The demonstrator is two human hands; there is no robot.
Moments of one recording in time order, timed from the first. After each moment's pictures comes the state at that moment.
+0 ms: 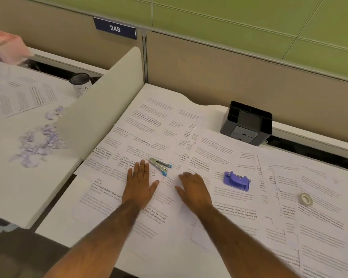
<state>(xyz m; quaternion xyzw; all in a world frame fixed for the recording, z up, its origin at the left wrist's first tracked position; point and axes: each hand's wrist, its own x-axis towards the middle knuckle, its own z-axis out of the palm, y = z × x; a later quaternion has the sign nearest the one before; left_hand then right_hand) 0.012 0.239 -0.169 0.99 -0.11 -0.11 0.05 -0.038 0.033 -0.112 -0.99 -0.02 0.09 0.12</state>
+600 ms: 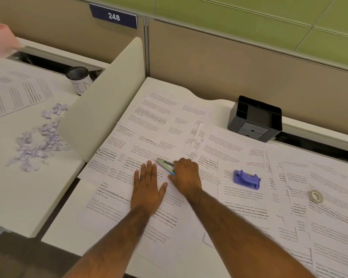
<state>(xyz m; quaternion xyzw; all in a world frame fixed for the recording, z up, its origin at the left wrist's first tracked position) 0.009 0.247 -0.195 0.99 -0.11 -0.08 0.07 0.031 0.091 -0.128 -0.99 0.03 0.11 0.09</state>
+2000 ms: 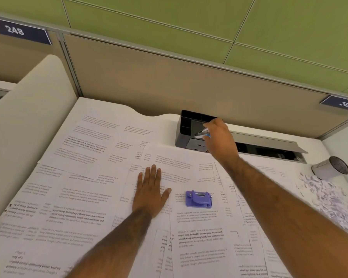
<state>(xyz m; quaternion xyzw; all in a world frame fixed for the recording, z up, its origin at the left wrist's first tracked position) 0.085 0.050 -0.183 0.95 -0.27 -0.13 0.12 0.102 -0.192 0.010 -0.98 0.16 -0.10 0.09</state>
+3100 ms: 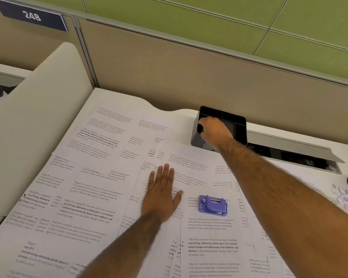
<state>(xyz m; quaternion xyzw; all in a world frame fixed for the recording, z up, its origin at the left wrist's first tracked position) 0.086 0.049 -0.189 0.95 -0.27 -0.12 0.12 0.199 -0.186 -0.035 -0.99 0.10 0.07 0.03</state>
